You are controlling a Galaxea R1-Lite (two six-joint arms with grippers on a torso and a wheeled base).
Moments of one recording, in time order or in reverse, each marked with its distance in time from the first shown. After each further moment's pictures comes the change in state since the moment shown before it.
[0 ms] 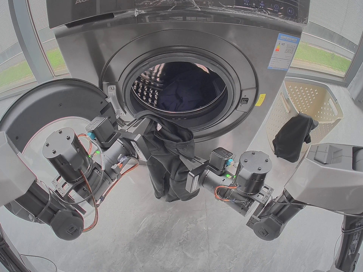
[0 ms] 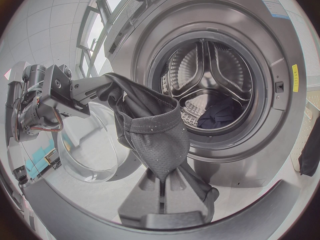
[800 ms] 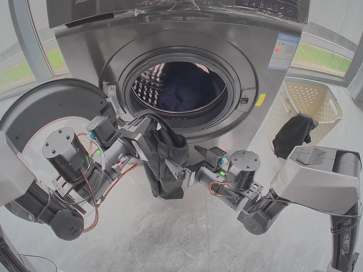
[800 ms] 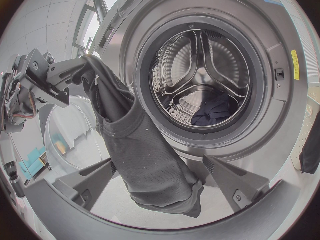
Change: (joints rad) left arm -0.007 -0.004 -0.004 0.000 0.000 0.000; right arm -0.039 0.107 -0.116 0.008 -0.004 0.001
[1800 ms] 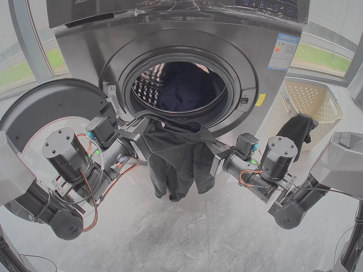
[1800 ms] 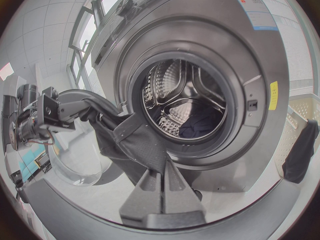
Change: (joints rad) left arm 0.010 0.002 0.005 0.000 -0.001 -0.001; right arm -0.064 -0.222 0.201 0.000 -0.006 -0.006
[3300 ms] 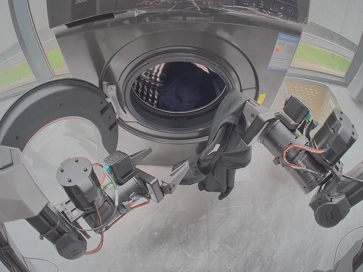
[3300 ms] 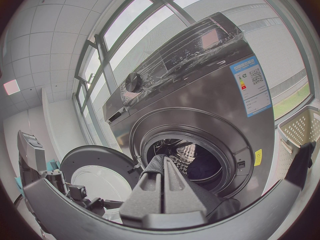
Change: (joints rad) left arm -0.091 0.037 0.155 0.000 -0.086 0.005; right arm 0.051 -0.350 0.085 -0.016 -0.043 0.055
